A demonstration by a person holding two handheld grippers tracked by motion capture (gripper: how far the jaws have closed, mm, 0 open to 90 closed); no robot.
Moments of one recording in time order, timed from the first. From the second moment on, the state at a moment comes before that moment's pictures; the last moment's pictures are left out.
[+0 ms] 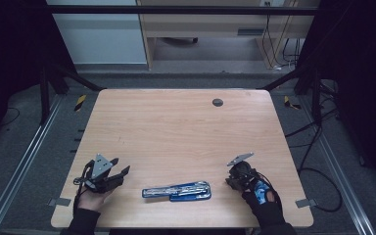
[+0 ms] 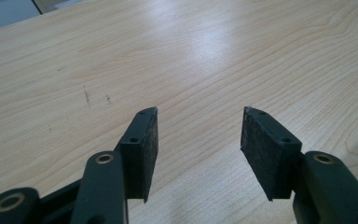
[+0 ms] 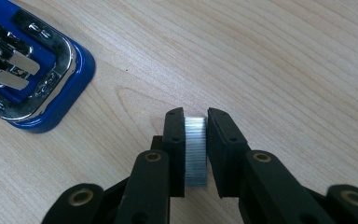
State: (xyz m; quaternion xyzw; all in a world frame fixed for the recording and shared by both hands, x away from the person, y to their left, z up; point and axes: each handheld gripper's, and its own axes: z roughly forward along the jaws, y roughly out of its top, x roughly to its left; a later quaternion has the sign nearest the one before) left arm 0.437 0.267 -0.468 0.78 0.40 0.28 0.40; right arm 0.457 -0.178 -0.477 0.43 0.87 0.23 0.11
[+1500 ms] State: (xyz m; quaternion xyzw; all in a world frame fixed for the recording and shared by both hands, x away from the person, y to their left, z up) left arm 0.438 0.266 -0.468 0.78 0.39 0.28 0.39; right arm 0.452 -0.179 -0.473 0.45 0.86 0.22 0.10
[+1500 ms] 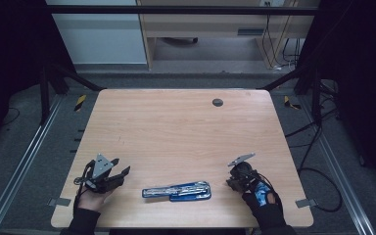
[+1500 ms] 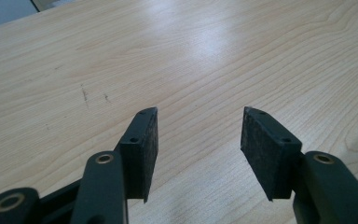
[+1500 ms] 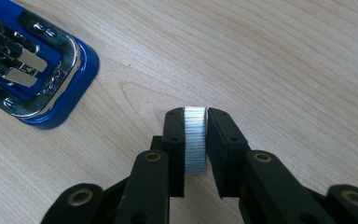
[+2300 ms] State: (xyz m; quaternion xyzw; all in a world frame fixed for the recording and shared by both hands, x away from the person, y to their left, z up) left arm 0.438 0.265 -0.468 0.79 0.39 0.28 0.39; right arm 0.450 -0.178 -0.458 0.41 0.86 0.26 0.12
